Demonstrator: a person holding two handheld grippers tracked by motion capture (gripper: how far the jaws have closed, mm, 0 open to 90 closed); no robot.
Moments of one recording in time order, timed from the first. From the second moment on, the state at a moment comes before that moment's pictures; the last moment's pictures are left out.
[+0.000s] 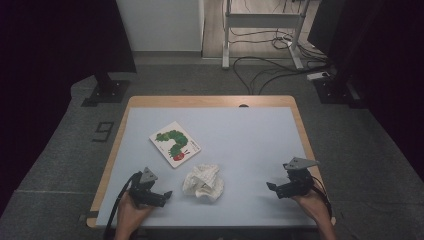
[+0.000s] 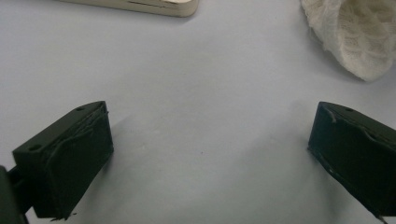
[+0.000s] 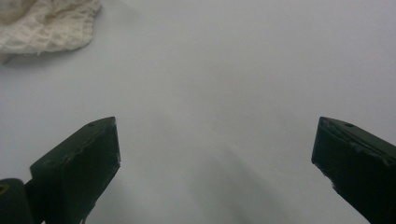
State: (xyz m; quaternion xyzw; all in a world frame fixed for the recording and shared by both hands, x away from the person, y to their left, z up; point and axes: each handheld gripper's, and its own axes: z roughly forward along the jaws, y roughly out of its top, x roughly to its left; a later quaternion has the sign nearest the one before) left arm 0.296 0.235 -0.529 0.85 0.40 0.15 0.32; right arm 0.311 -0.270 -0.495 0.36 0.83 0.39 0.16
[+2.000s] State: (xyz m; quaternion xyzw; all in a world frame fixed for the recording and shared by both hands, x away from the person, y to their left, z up) left arm 0.296 0.235 -0.529 0.85 0.40 0.15 0.32; right arm 0.326 -0.133 -0.479 0.23 0.87 0.44 0.07
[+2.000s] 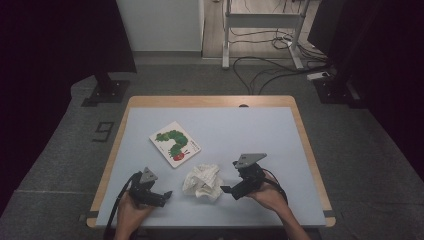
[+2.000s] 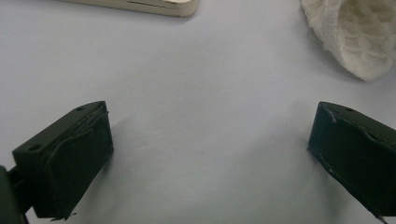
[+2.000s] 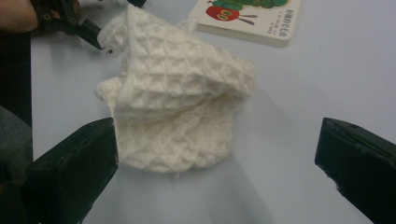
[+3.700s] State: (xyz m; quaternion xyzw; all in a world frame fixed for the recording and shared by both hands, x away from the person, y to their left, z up) left arm 0.296 0.235 -0.529 0.85 0.40 0.15 0.32; right arm 0.342 -0.038 -0.520 0.17 0.90 0.39 0.08
